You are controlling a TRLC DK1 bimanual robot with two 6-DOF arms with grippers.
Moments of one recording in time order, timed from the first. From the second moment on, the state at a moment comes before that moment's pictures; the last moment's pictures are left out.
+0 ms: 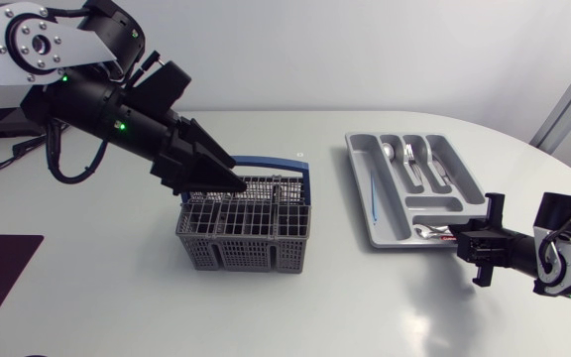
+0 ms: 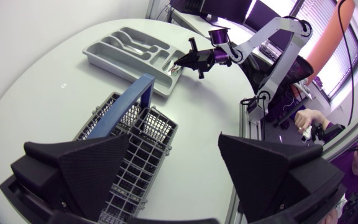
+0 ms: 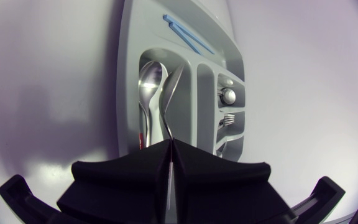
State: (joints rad) left arm -0.31 1.56 1.35 -0.93 0.80 0.62; right arm -0.37 1.72 0.42 0.59 -0.44 -1.78
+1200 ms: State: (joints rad) left arm -0.25 1.48 1.35 -0.94 0.76 0.60; right arm -0.32 1.30 0.50 0.22 -0.49 -1.32
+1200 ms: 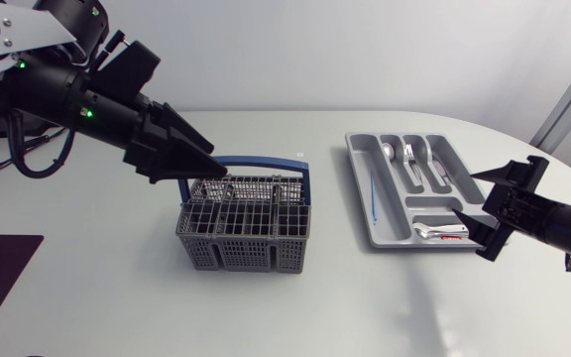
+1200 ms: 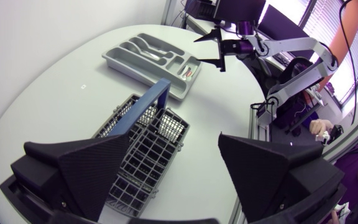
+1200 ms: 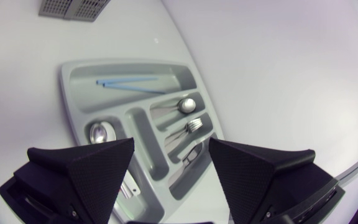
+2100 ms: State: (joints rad) left arm -0.17 1.29 0.84 -0.52 0.63 0.67; right arm 0.54 1.30 0.64 0.12 -0.24 -0.66
